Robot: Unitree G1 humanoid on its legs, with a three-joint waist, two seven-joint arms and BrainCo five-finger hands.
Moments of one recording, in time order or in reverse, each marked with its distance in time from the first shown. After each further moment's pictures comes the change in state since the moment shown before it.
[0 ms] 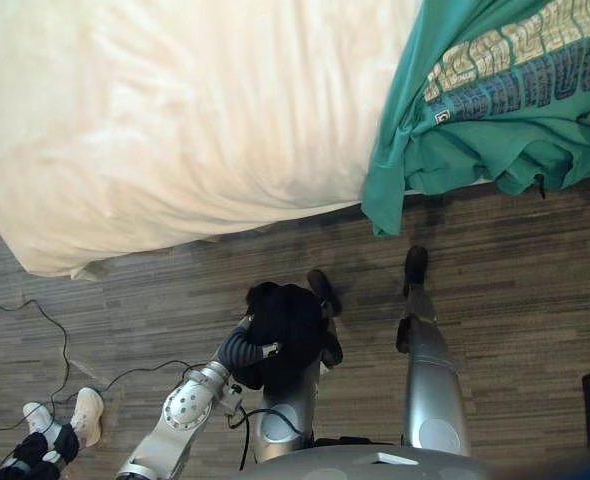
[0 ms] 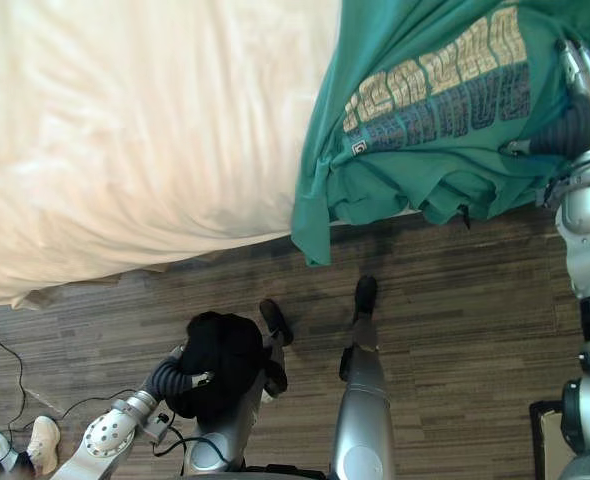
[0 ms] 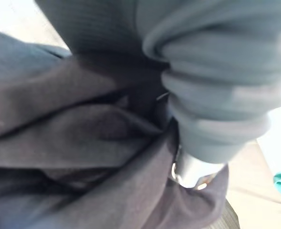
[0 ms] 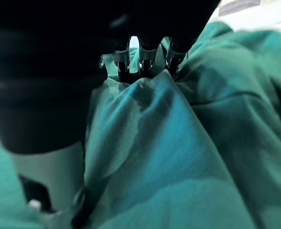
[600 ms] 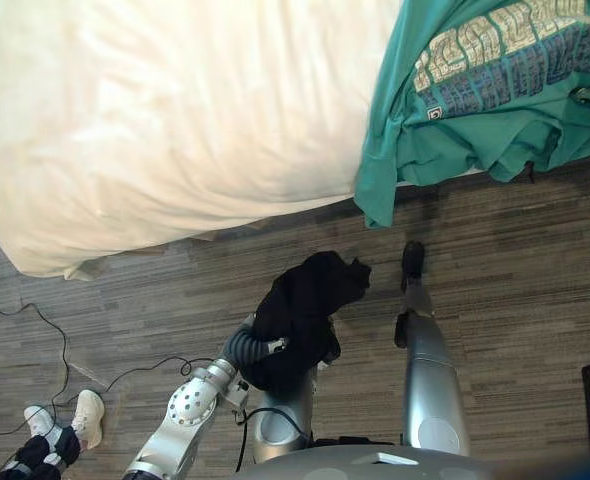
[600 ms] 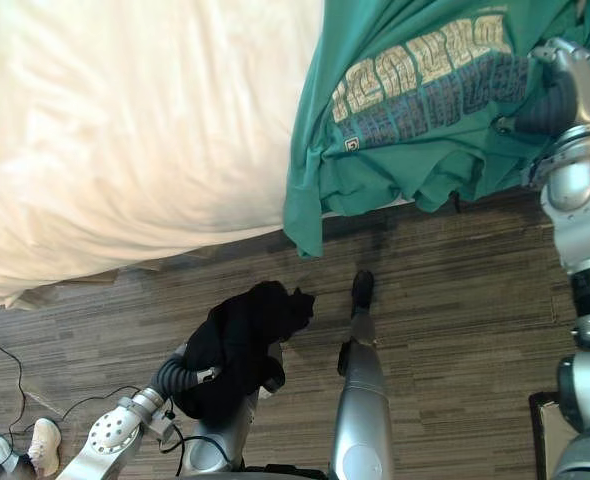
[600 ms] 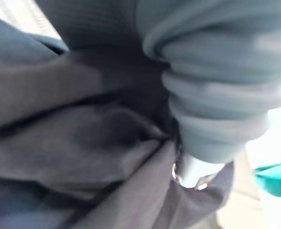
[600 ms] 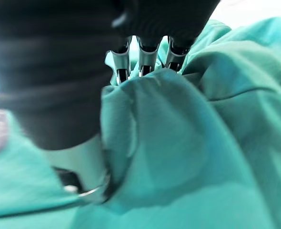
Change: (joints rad) left arm -0.034 -0.045 0.014 0.000 -0.073 0.000 -0.033; right arm -0.039 0.072 0.117 0.072 0.060 0.013 0.001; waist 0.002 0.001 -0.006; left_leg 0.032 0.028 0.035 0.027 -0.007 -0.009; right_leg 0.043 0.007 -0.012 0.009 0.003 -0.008
